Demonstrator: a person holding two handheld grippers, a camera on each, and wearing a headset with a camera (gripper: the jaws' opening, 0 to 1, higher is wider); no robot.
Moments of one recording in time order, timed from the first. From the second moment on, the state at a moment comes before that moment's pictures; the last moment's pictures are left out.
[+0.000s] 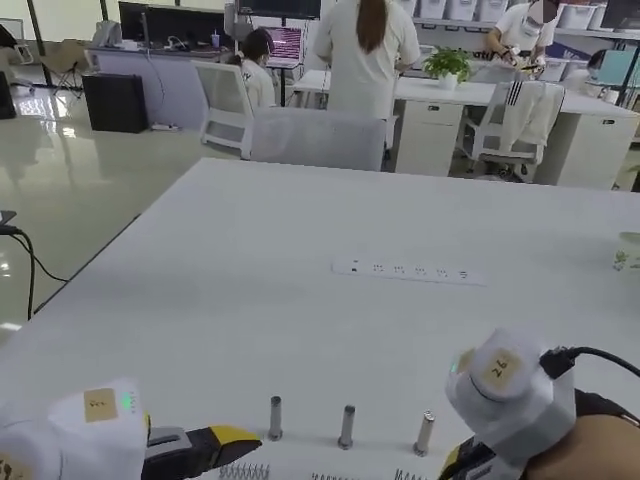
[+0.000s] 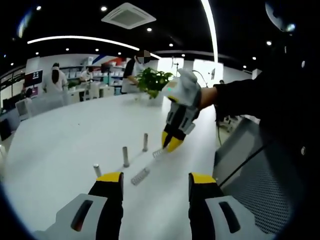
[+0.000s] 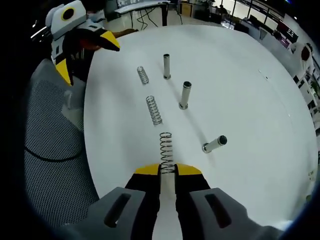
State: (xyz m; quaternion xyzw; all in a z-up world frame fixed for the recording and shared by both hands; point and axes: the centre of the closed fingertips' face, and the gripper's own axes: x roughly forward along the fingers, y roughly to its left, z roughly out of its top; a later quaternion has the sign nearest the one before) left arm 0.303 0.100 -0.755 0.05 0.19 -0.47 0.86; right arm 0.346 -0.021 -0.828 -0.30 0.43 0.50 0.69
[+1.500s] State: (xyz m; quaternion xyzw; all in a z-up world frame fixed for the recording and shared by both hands) left arm 0.299 0.050 -0.775 0.20 0.16 -0.56 0.78; right arm 0.294 0.040 -0.778 -0.34 0.41 0.61 0.58
